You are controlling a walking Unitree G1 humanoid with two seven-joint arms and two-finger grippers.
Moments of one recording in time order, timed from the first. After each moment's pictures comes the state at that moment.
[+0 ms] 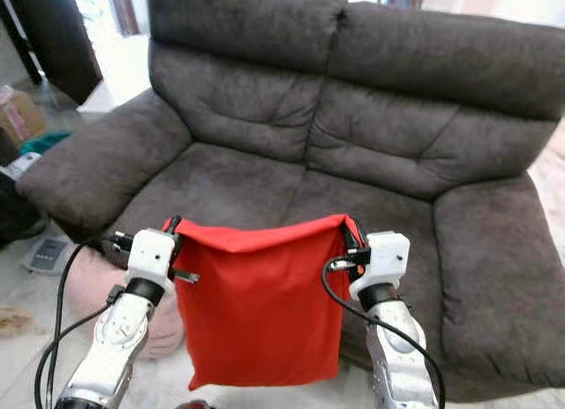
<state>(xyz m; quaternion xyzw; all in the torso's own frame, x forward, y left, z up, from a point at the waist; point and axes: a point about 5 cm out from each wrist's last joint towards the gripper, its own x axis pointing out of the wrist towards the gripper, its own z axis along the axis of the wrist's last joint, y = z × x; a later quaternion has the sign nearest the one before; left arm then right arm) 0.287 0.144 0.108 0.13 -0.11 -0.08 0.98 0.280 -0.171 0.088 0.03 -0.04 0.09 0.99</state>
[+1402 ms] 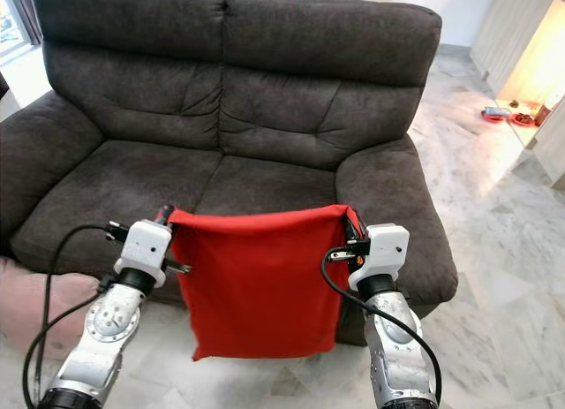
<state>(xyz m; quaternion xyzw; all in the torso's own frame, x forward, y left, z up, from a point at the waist) 0.290 0.157 0.134 0.19 -0.16 -0.06 0.97 0.288 -0.170 0.096 0.03 -0.06 0.08 0.99</state>
